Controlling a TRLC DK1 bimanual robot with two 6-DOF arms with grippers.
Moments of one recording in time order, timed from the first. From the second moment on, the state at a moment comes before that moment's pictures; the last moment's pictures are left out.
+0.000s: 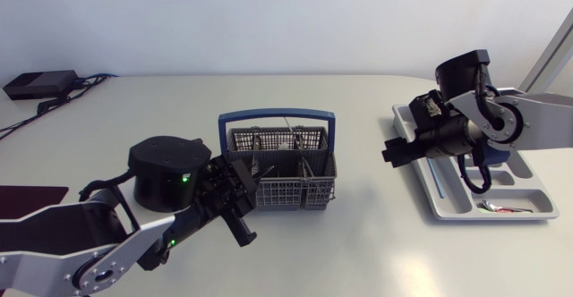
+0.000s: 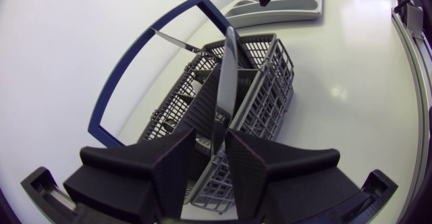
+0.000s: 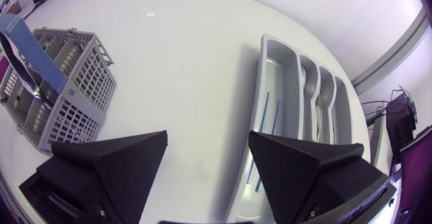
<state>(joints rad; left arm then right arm) -0.80 1.36 0.53 0.32 -0.25 0.57 0.17 1.47 0.87 -0.31 0.12 -0.14</state>
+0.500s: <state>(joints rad) -0.79 1.41 0.53 0.38 -0.25 0.57 0.28 1.45 0.87 -0.35 0.14 -0.14</state>
